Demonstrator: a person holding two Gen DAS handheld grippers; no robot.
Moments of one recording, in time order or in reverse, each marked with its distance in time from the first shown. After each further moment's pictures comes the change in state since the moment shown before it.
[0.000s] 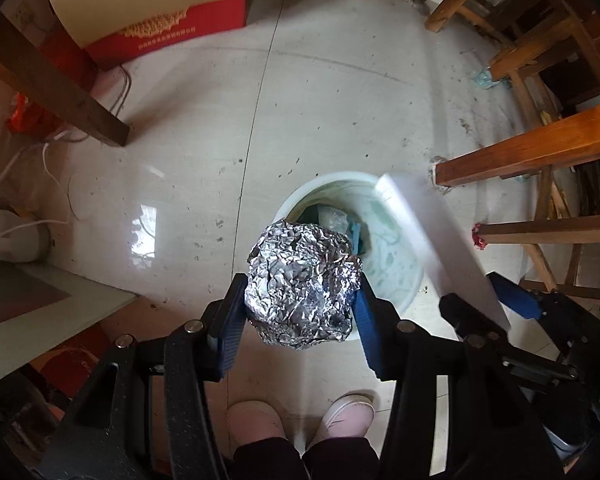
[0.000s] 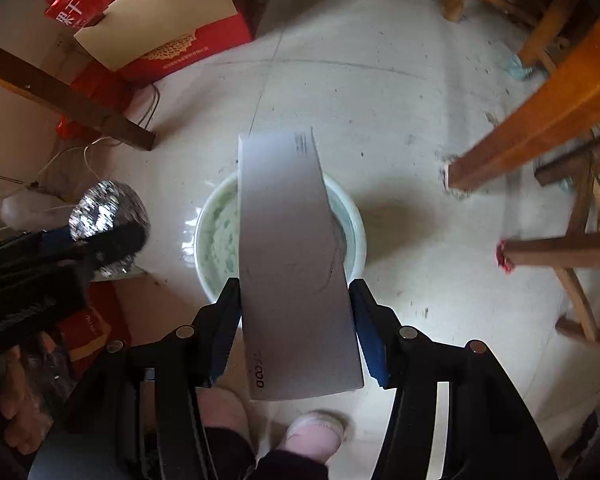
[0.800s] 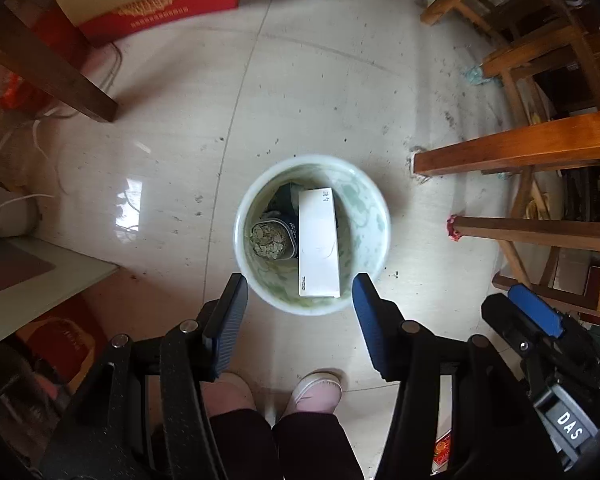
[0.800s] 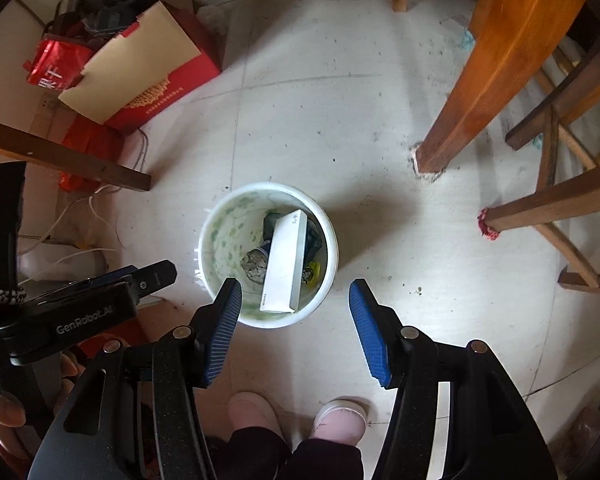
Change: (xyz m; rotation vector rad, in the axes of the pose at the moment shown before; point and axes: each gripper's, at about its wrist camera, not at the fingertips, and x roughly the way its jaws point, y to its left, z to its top) left arm -0.034 -0.020 0.000 -0.045 0.070 -0.053; right arm -0.056 -0.034 -0.002 0.180 -0.035 0.036
